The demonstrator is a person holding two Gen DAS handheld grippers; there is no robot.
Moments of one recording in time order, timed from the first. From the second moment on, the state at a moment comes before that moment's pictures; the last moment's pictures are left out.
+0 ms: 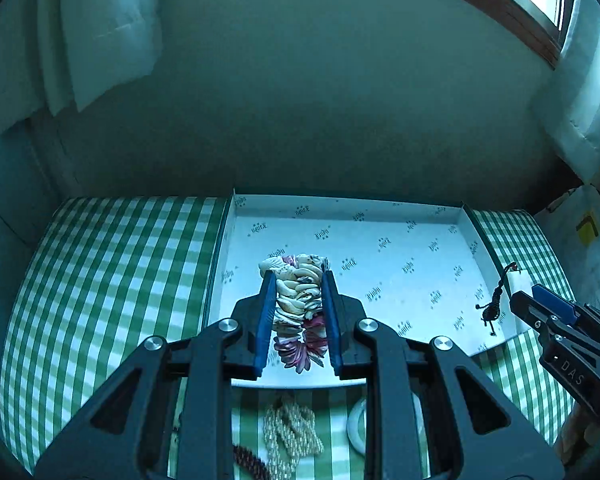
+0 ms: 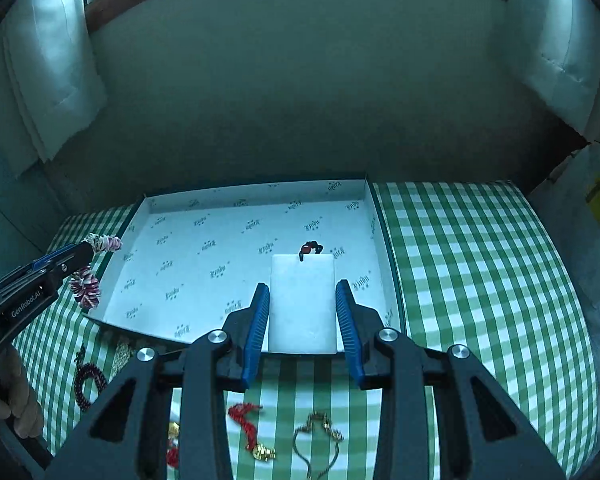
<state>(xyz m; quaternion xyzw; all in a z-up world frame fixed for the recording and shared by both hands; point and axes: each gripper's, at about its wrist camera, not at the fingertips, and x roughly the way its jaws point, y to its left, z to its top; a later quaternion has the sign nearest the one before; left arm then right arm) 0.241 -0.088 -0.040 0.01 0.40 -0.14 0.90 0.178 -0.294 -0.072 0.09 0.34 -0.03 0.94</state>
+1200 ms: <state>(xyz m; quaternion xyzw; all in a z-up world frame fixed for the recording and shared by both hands) 0.220 -0.096 -0.078 0.05 0.41 -0.12 0.90 0.166 -0.281 -0.120 0.08 0.37 -0.04 0.92</state>
